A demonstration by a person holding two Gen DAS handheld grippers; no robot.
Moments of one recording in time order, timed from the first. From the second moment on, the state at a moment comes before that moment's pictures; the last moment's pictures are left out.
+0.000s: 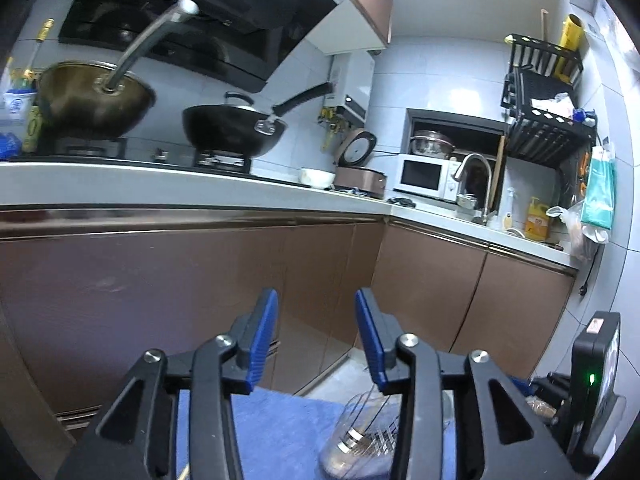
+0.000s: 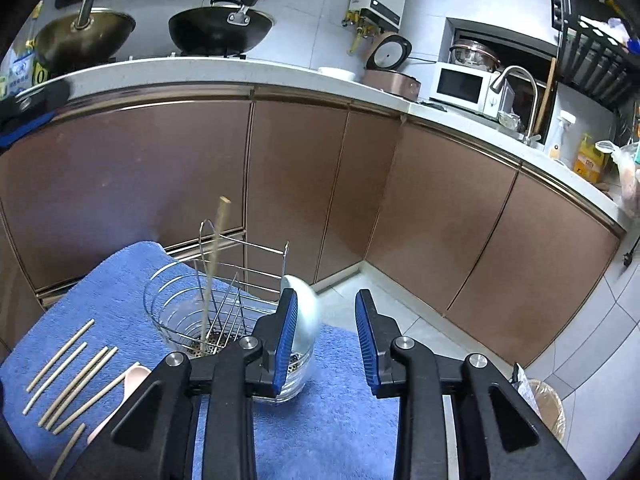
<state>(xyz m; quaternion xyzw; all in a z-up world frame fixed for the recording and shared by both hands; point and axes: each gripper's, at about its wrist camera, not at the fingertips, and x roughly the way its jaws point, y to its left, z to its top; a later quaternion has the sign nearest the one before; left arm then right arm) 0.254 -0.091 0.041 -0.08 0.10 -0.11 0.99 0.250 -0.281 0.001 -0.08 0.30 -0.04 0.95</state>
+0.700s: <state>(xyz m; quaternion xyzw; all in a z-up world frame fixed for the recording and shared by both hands) 0.188 0.016 0.005 -0.04 0.29 -0.11 0.95 0.167 -0.260 -0.023 0.02 0.35 0.08 0.93</state>
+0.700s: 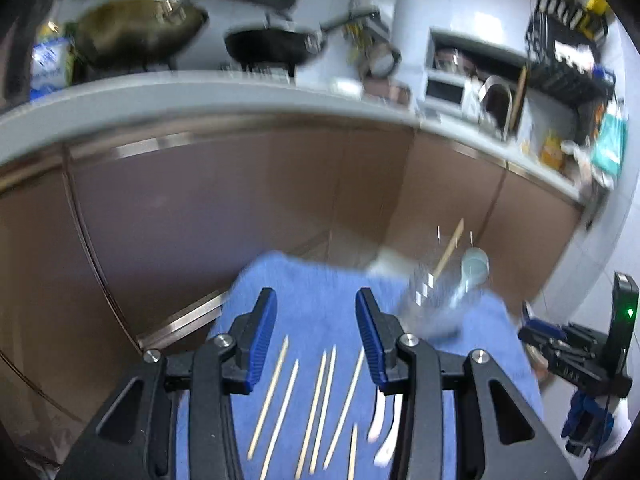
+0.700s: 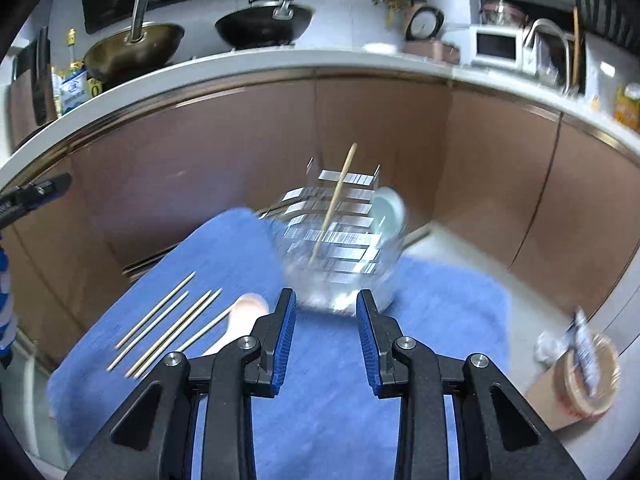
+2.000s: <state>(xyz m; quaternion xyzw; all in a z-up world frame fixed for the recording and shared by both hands) 0.347 -0.043 -0.183 0.04 0.58 -0.16 0.79 0.237 -0.216 -0.169 0.14 0.49 0.23 0.83</state>
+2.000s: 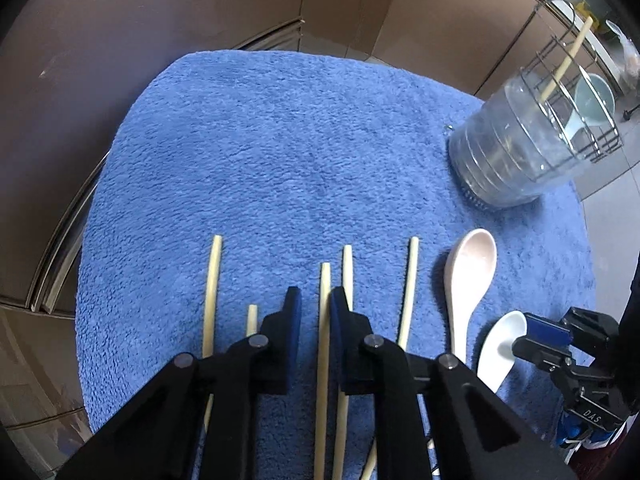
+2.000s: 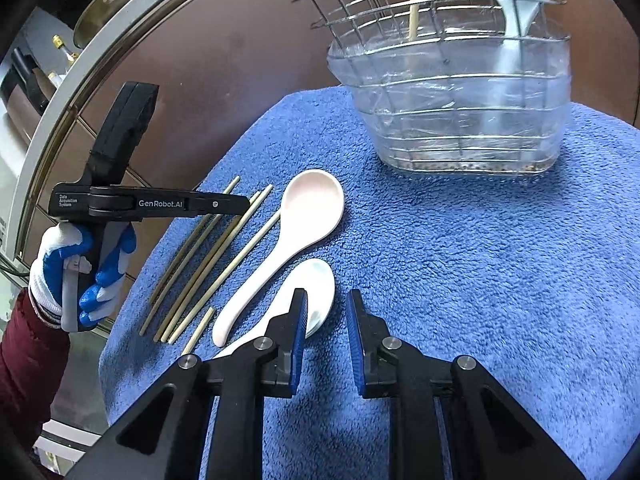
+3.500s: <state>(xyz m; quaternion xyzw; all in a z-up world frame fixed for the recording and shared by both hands) 0.269 -0.065 0.069 -0.13 0.24 -0.22 0.94 0.169 -0.293 0.051 0.03 0.23 0.05 0.97</state>
